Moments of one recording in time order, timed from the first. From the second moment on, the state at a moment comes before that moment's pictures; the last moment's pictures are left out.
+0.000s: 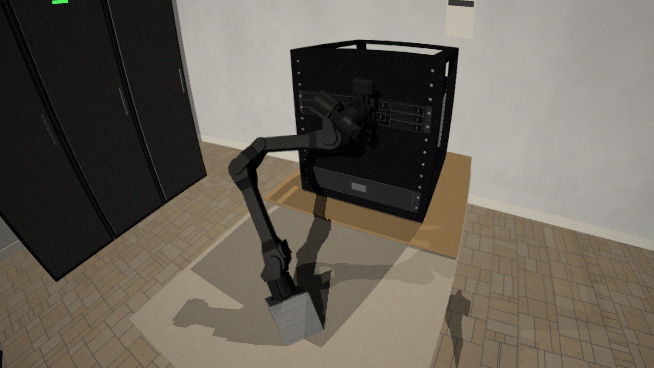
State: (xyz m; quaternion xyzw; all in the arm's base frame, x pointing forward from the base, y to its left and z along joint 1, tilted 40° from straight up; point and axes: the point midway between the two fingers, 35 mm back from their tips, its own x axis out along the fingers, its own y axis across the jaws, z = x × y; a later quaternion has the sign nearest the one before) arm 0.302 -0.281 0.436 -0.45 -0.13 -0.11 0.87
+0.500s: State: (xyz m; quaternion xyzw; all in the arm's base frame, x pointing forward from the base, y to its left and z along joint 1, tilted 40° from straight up) arm 0.305 -0.282 0.437 -0.45 -0.13 -0.11 0.87
